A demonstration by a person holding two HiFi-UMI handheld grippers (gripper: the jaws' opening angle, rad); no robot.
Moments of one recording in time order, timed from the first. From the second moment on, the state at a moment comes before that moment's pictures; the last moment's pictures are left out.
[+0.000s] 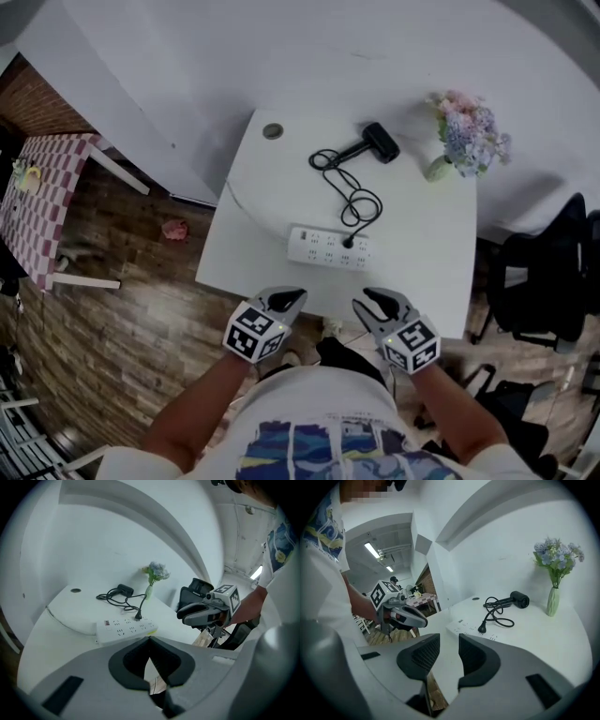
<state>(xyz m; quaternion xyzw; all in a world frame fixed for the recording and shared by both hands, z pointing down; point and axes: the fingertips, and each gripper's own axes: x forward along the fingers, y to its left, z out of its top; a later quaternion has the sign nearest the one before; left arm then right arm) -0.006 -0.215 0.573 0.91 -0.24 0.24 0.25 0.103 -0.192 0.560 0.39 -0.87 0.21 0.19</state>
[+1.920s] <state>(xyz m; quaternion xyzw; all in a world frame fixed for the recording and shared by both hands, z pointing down) 0.055 -0.313 0.659 0.87 -0.22 0.35 0.27 0.104 -0.333 0.638 0.29 -0.90 0.24 0.23</state>
